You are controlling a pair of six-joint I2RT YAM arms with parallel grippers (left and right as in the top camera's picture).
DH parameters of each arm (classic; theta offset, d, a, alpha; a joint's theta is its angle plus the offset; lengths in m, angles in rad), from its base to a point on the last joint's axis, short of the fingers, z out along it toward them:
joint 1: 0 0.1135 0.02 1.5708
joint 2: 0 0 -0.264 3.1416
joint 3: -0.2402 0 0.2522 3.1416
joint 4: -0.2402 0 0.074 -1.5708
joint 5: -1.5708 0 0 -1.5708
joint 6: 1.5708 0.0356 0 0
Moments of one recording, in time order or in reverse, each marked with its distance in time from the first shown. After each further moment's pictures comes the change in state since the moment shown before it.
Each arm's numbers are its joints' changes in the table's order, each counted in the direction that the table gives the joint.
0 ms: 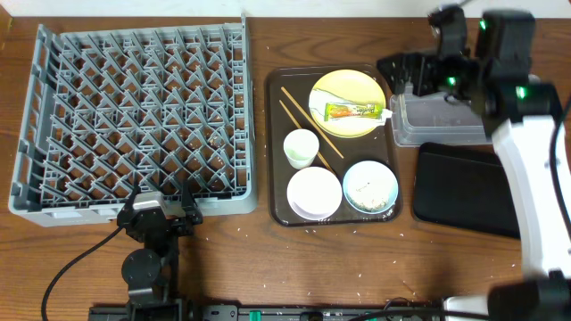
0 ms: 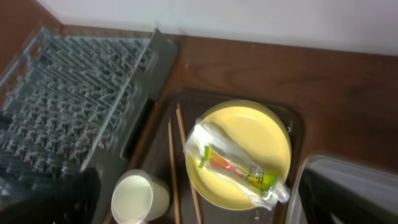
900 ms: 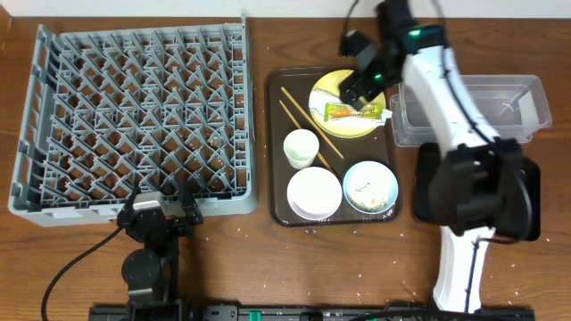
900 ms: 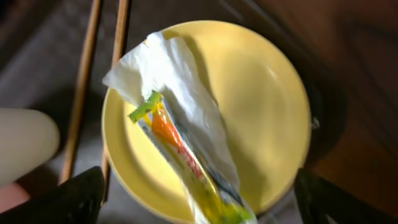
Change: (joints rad) left arm 0.000 0.000 0.000 0.000 0.000 0.000; right arm 0.195 -0.619 -0.421 -0.292 -0.318 -0.532
